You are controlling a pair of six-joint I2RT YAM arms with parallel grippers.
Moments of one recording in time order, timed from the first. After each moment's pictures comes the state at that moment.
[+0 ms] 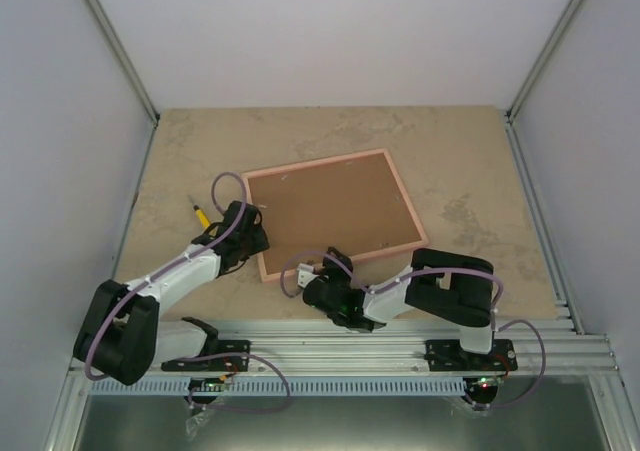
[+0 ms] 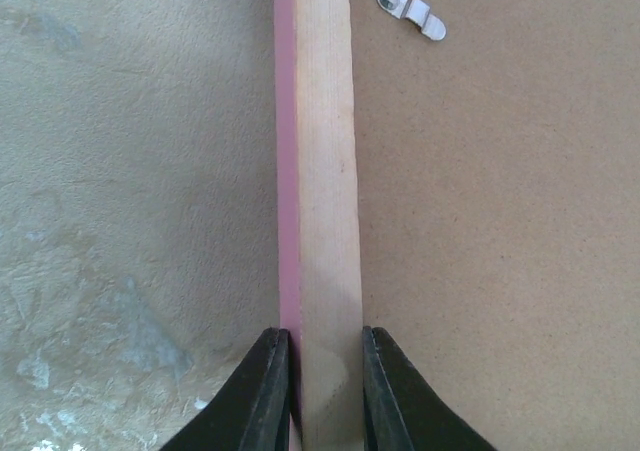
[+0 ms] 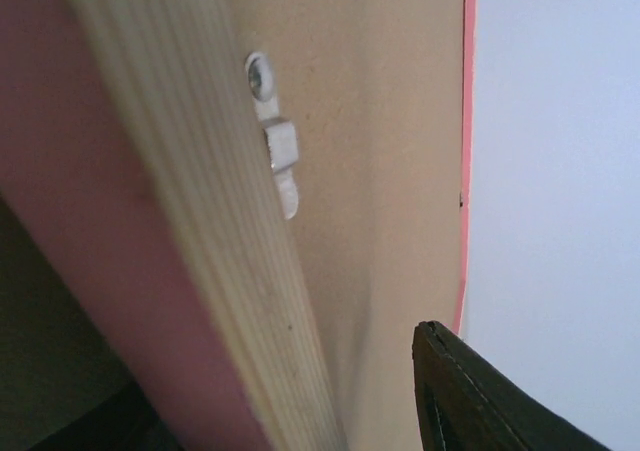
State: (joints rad) left arm -0.41 1.22 0.53 -0.25 -0.11 -0.68; right arm 1.33 1.92 0.71 0.45 1.02 -0.68
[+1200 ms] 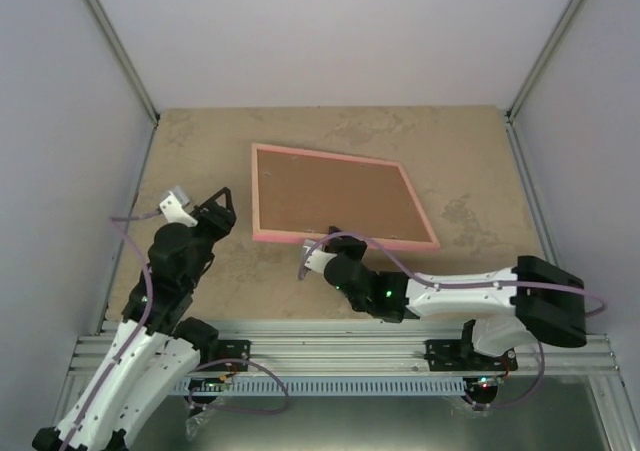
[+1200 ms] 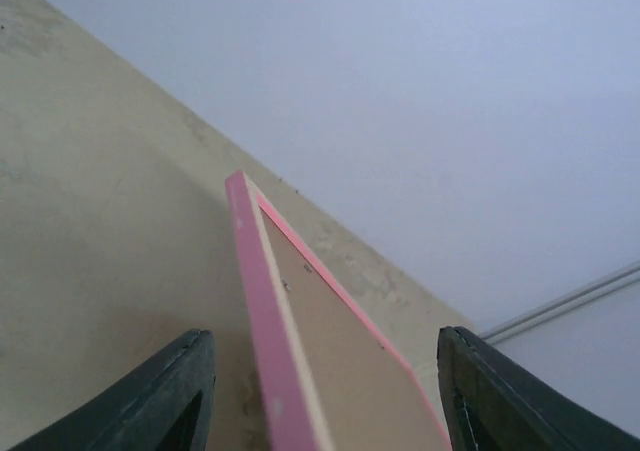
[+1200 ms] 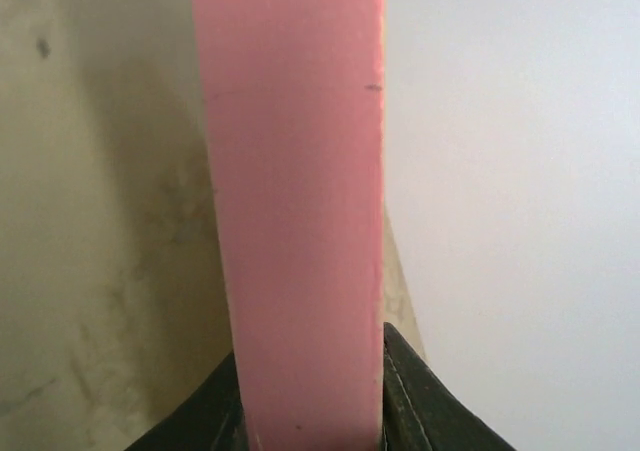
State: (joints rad) left arm -0.43 0.52 0.60 -0.28 -0.26 -0.82; right arm 1.32 1.46 0.72 0.21 0.91 -0.73
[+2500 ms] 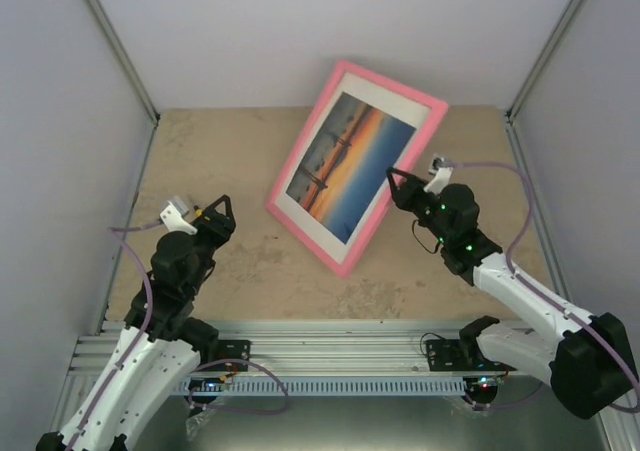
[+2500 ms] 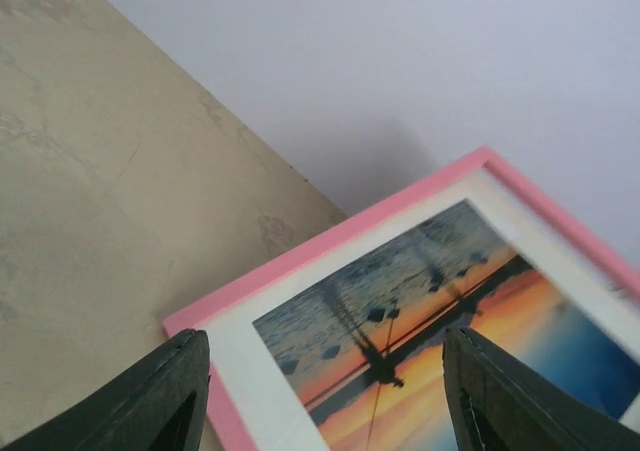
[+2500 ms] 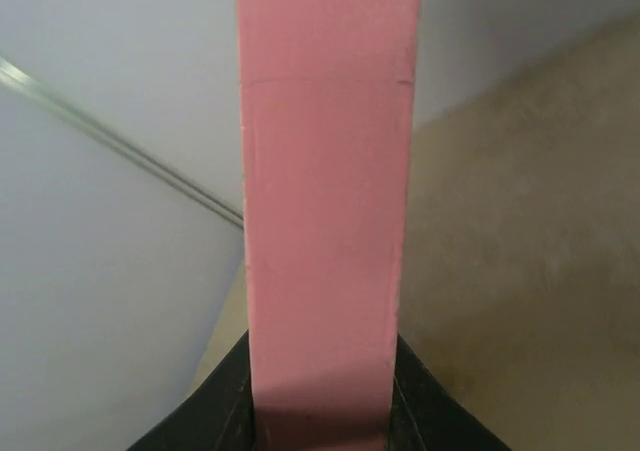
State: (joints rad) left arm -0.43 0.42 0.53 -0.29 -0.28 -0.89; right arm 0.53 1.06 0.65 0.32 0.00 0.73
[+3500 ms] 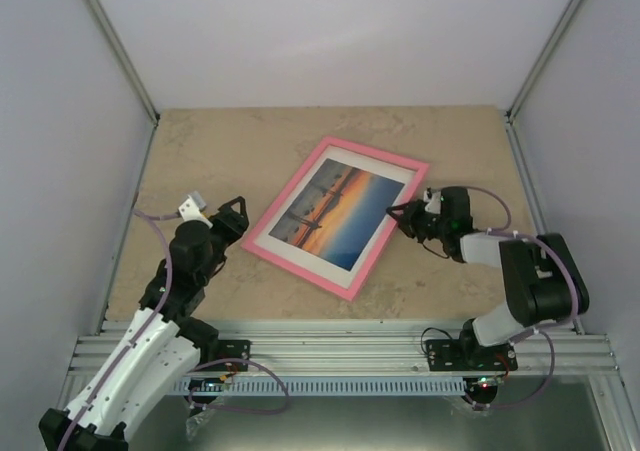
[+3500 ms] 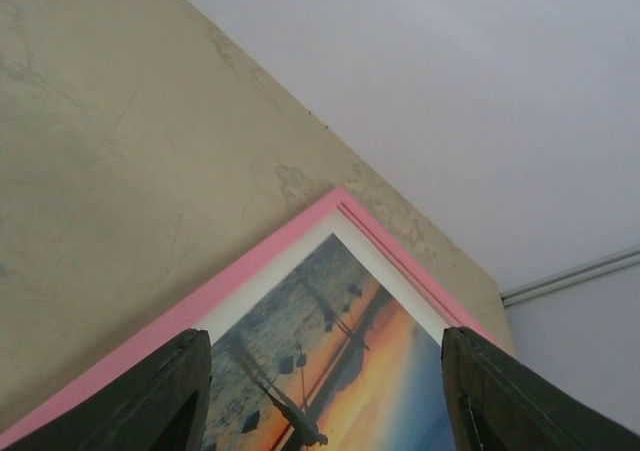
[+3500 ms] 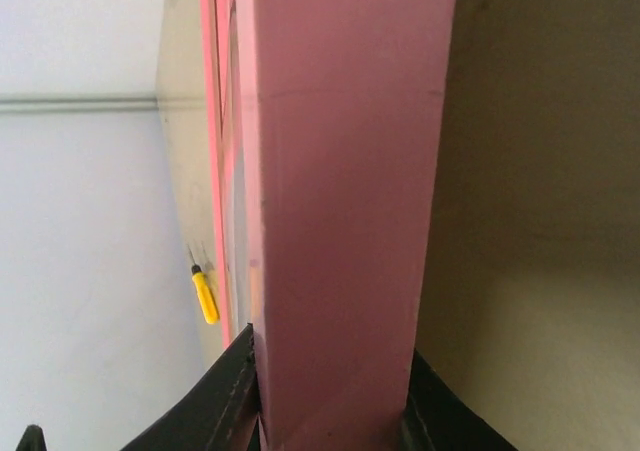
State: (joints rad) left arm -0.43 0.54 0.49 -0.21 -0.22 -0.89; right arm 0.19 1.49 0.47 0.42 -0.59 1.08
